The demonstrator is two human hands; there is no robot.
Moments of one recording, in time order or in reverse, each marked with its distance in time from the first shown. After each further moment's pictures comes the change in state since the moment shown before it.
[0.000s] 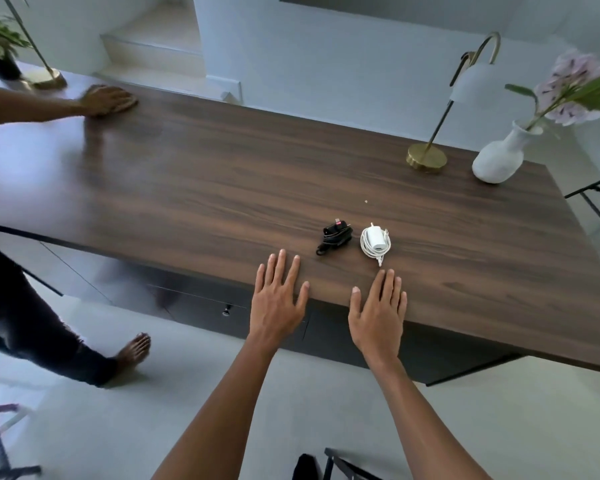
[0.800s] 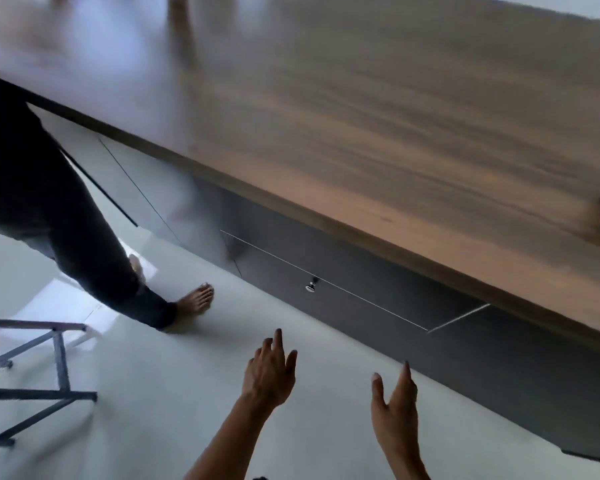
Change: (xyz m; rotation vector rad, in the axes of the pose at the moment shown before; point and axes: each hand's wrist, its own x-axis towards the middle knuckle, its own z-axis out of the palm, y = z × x) left_hand -0.109 -0.251 0.187 -0.140 -0.519 -0.615; right_hand -0.133 -0.075 0.292 0.639 -0.559 0.347
